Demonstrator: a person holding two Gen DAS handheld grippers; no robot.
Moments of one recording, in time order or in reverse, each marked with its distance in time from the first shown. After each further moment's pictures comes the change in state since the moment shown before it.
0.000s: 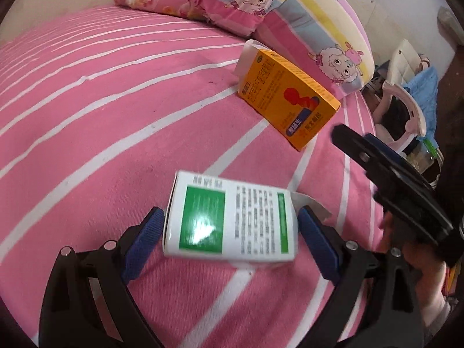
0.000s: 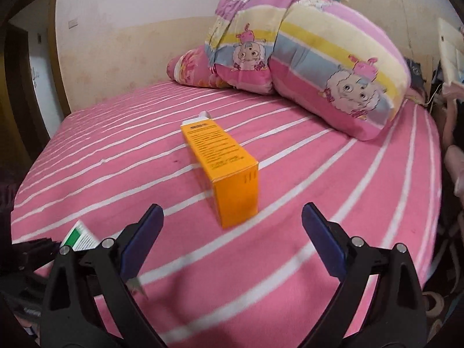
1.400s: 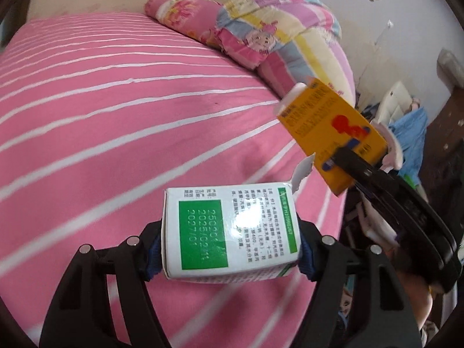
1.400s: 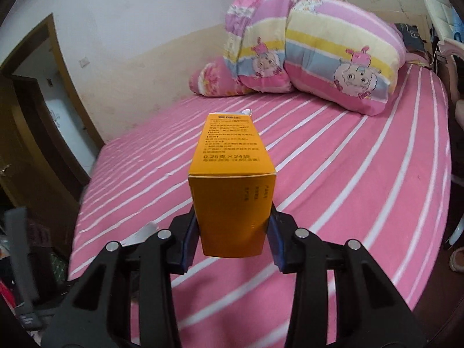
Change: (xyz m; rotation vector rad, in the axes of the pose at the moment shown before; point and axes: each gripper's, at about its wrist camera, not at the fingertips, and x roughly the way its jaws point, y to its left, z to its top) left arm -0.110 -0.016 -0.052 -0.178 -0.148 -0.035; right arm -0.111 0.031 -0.010 0.182 -0.022 0.167
